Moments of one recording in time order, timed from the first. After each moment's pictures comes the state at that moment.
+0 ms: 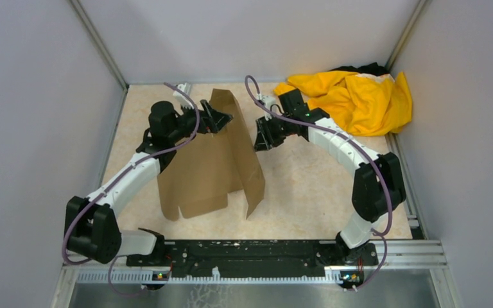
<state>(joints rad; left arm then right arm) -0.34 1.30 0.93 0.30 0.41 -0.52 0.49 1.67 1.37 -0.58 -0.61 0.02</state>
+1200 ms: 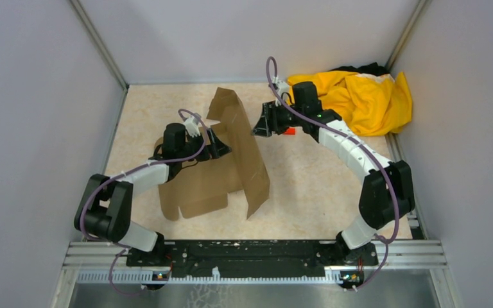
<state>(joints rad) -0.31 1.48 0.69 0.32 0.46 -0.56 0.43 1.58 1.32 -0.32 -0.63 0.22</state>
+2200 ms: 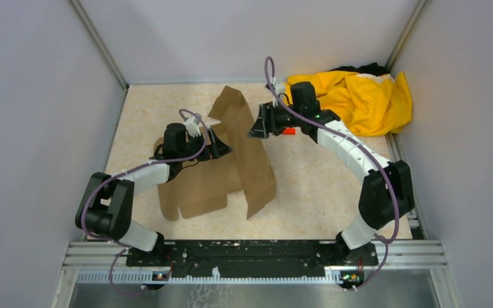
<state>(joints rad) -0.31 1.50 0.69 0.34 0.47 -0.56 0.44 1.58 1.32 -0.30 -0.71 0.25</state>
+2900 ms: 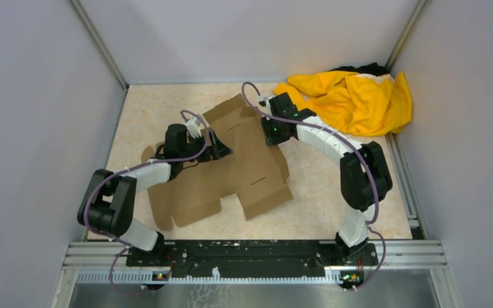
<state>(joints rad) -0.30 1.53 0.69 0.35 0.48 -0.54 0.53 1.78 1.41 -0.56 -0.08 0.10</state>
